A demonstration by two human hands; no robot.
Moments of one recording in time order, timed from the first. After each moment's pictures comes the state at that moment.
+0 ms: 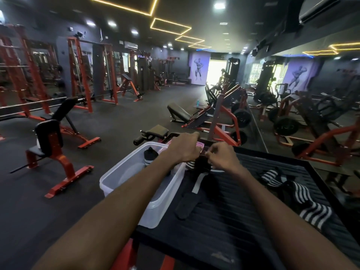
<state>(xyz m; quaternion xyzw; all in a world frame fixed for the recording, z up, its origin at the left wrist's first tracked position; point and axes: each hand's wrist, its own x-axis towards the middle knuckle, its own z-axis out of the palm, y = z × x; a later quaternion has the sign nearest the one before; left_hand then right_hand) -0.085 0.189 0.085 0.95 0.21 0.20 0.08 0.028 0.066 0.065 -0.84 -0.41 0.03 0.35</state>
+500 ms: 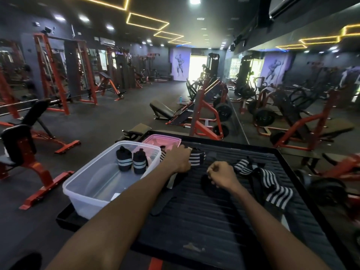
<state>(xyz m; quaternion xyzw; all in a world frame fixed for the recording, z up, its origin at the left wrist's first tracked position) -0.020 0.143 0.036 0.98 0.21 0.06 0.00 0.072 -0.019 -0.004 -0.87 -0.29 0.10 0.39</state>
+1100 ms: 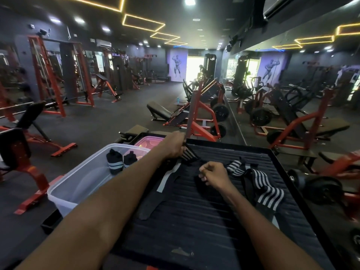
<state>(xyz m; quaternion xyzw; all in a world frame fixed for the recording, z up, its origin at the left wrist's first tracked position) 0.005 0.156 0.074 0.97 0.12 0.19 0.07 0.084 -0.020 -0.010 -0.80 -0.26 0.15 0.52</state>
